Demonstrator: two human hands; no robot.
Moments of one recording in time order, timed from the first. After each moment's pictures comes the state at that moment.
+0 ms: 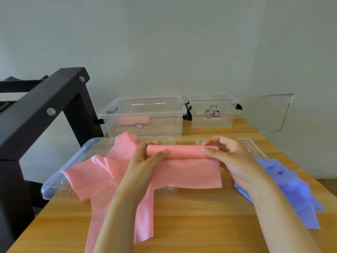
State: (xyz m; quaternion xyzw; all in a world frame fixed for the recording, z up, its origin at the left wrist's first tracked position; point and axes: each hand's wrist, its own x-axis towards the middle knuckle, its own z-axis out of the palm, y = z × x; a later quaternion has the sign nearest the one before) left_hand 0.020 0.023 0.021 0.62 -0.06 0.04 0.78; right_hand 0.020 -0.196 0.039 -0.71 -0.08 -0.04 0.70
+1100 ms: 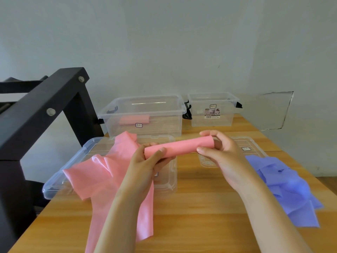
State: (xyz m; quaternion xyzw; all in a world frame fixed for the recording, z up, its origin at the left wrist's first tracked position) left_hand 0.022 0.015 0.019 0.56 -0.03 0.03 0.83; right_hand 0.022 -0.181 0.034 -0.69 -0.07 -0.09 0.72
